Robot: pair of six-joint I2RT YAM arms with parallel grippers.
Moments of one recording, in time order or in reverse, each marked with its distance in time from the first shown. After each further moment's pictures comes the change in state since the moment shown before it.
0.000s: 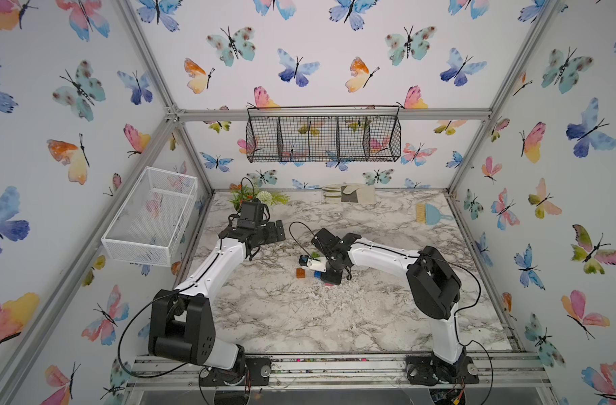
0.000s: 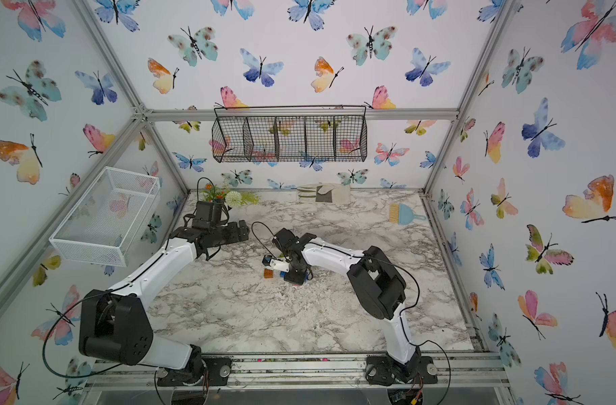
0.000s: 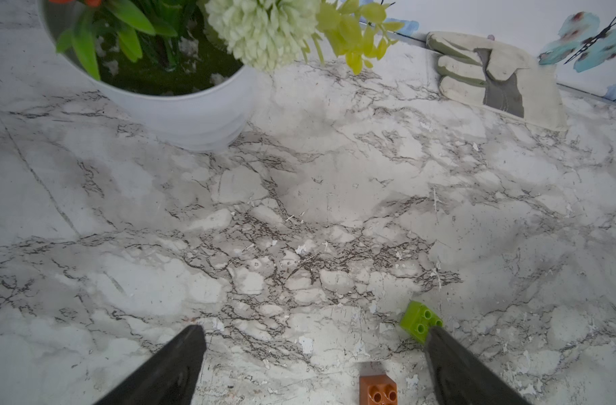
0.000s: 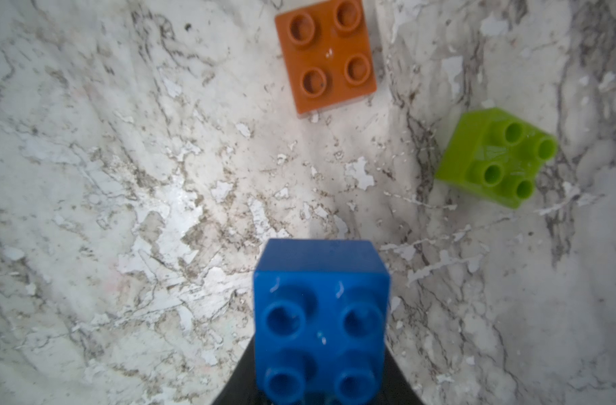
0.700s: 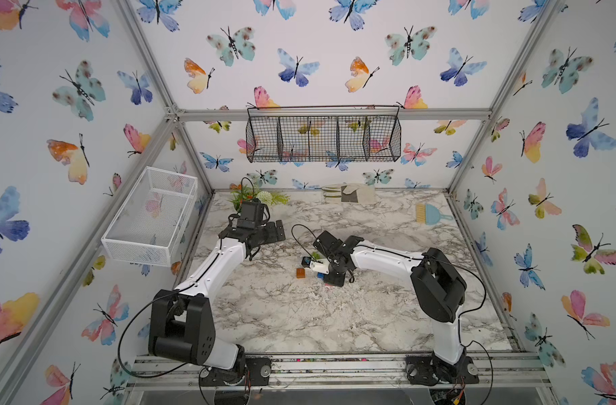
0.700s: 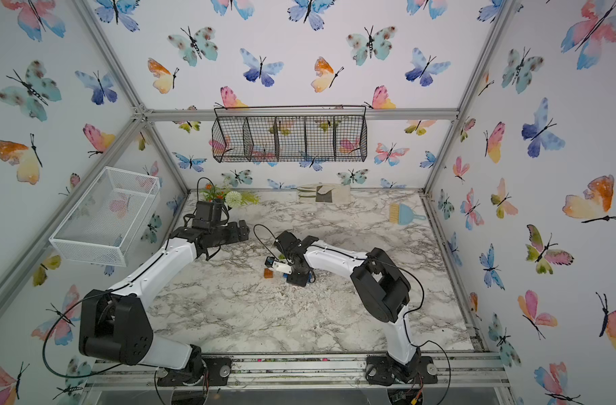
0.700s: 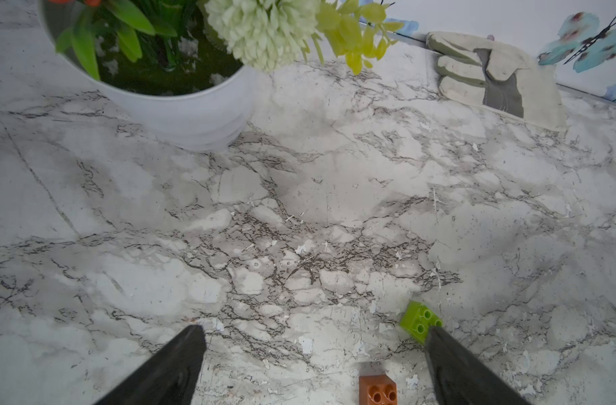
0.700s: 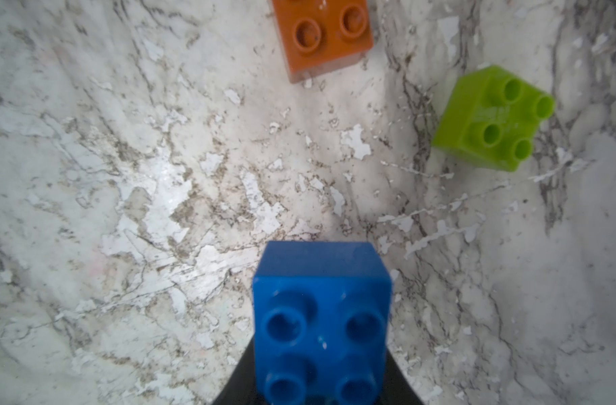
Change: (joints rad) left arm 0.001 0.000 0.000 0.000 0.000 0.000; right arm 0.003 -0.052 -0.072 0.017 0.052 0.016
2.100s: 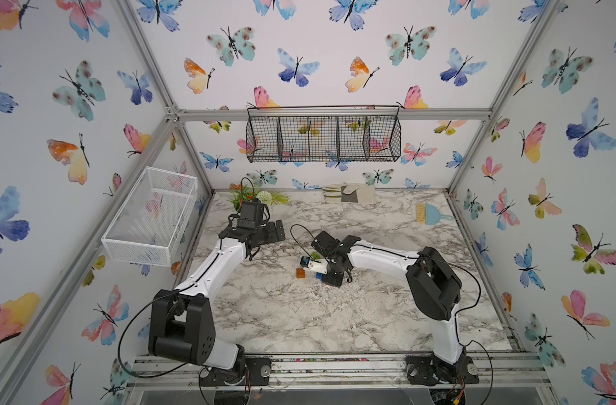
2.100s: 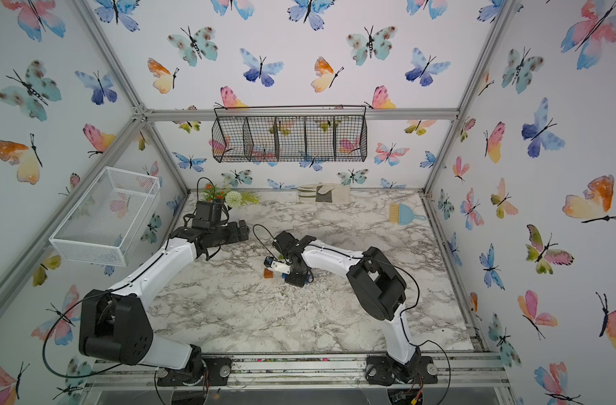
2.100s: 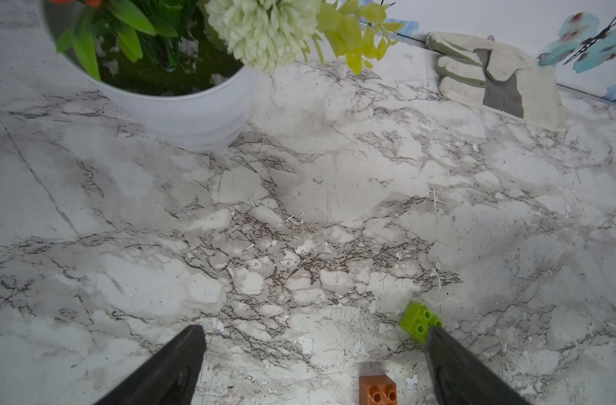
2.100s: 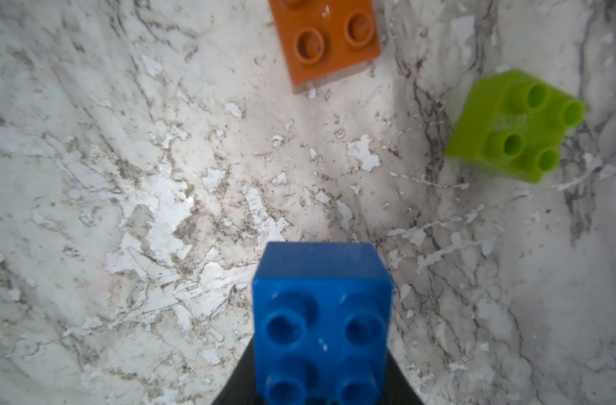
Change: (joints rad) left arm 0.005 0.000 0.000 0.000 0.000 0.000; right arm 0.010 0.033 0.013 0.007 -0.038 0.053
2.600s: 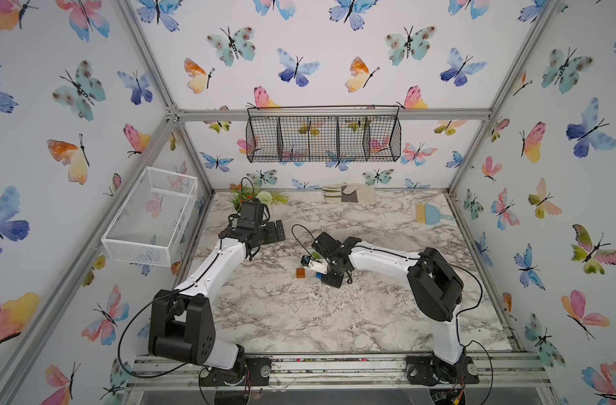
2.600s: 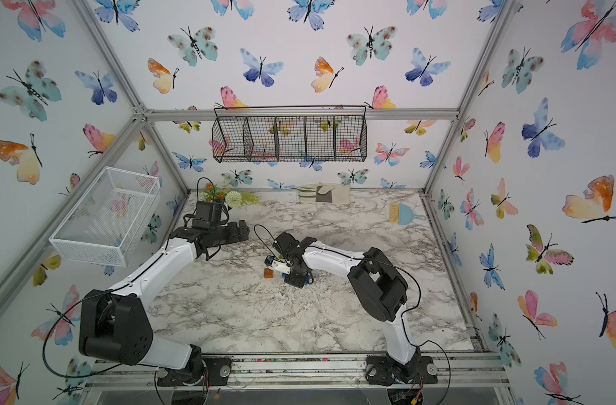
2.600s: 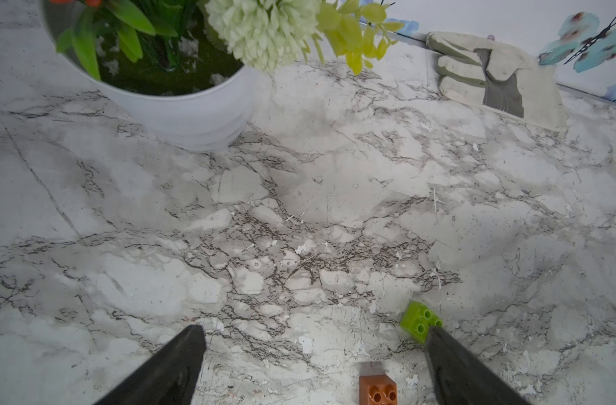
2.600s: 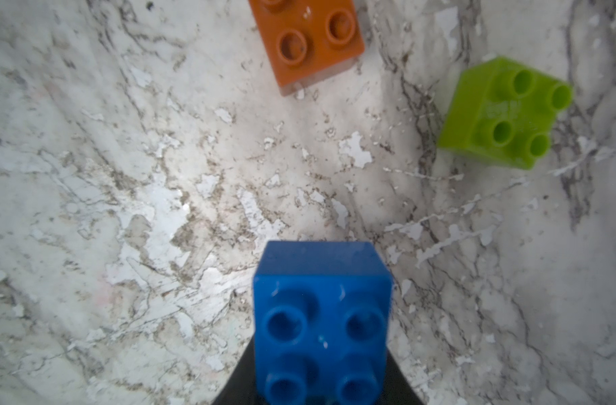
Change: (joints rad) left arm 0.000 0.000 0.000 -0.001 0.000 0.000; right arm 0.005 -0.008 -0.004 0.008 0.020 0.051
